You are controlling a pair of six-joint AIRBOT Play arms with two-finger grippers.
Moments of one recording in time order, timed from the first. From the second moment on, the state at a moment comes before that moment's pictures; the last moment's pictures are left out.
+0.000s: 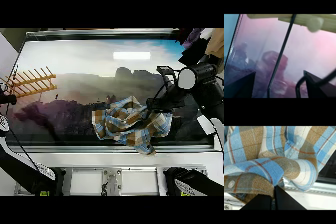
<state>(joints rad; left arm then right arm) 0.58 -2.04 1.84 1.95 -1.07 -1.53 0.35 -1.20 1.39 -1.50 1.64 1.84</state>
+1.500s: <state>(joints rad) 0.54 -2.01 1.86 1.93 -1.07 -1.55 0.35 -1.20 1.39 -1.50 1.64 1.84</state>
